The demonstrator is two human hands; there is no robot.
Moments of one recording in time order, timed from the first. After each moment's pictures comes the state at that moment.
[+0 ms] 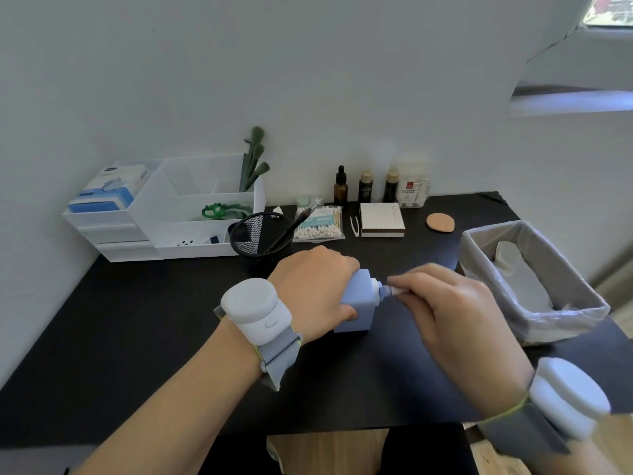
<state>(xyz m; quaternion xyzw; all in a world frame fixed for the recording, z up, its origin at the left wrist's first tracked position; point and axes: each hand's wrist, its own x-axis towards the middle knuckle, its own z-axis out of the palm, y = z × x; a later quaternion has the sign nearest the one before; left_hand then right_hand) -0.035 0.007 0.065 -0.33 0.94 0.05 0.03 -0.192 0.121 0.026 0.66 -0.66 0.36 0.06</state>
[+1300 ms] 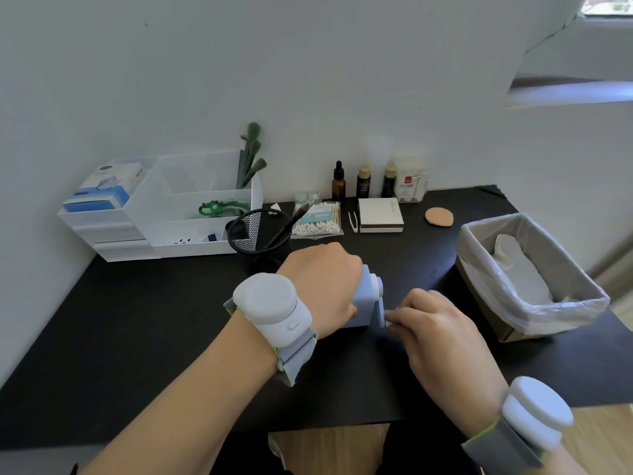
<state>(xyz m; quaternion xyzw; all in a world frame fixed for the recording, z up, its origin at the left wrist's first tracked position) -0.045 0.015 0.073 -0.31 0.95 0.00 0.06 -0.180 0.135 -0.006 0.65 -0.71 0.26 -0.01</state>
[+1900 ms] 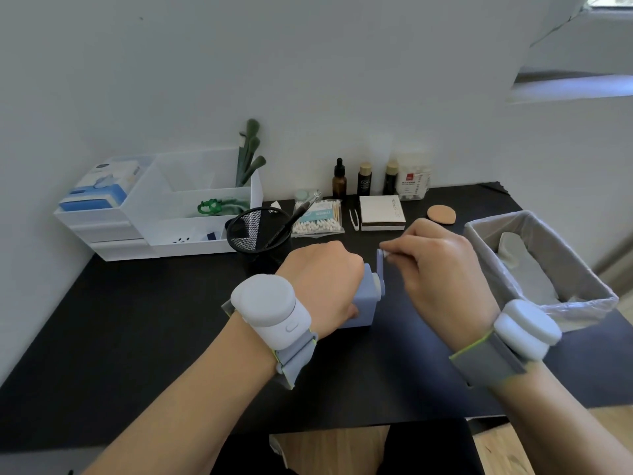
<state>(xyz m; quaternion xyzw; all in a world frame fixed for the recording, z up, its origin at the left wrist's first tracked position) -0.046 0.013 0.075 -0.31 0.95 0.00 0.07 -0.202 0.077 0.025 0.63 -0.68 0.36 0.07</state>
